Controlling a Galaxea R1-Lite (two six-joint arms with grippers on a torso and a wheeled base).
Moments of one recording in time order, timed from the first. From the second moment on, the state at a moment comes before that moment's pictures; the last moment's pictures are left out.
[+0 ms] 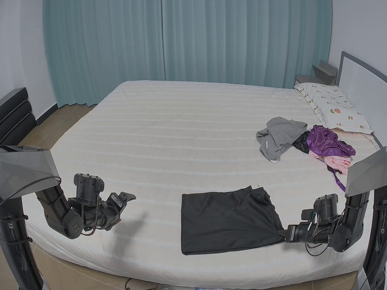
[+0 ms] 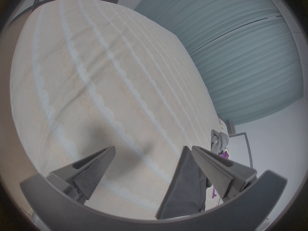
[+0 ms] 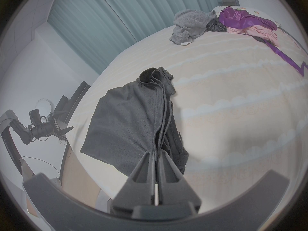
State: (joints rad) left arm -0.18 2.17 -0.53 -0.93 -0.13 -1.04; right arm 0.18 2.29 -0.23 -1.26 0.29 0.35
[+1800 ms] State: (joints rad) left arm -0.19 2.17 -0.53 -0.93 -0.12 -1.04; right arm 0.19 2.44 -1.00 -0.80 0.19 0.55
